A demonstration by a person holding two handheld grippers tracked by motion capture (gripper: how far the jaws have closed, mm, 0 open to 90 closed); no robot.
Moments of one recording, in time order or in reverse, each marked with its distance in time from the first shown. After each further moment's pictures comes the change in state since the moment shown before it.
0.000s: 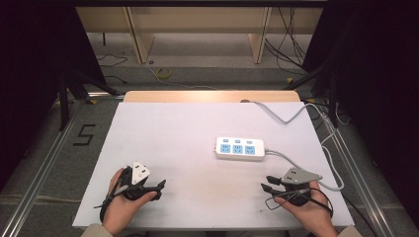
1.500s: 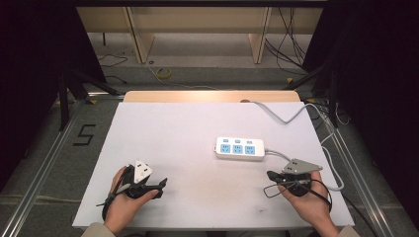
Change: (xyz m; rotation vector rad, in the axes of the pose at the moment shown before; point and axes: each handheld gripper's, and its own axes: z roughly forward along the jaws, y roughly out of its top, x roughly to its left) left arm -0.001 0.002 0.005 -0.007 -0.005 0.018; right arm -0.011 0.020 -0.003 0.042 -0.084 0.021
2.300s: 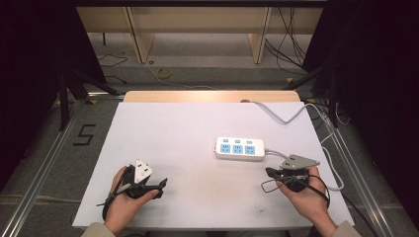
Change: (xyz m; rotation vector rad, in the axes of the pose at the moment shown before) left arm 0.000 0.000 0.001 0.002 0.000 0.004; right arm -0.003 0.010 0.004 0.014 -0.004 0.006
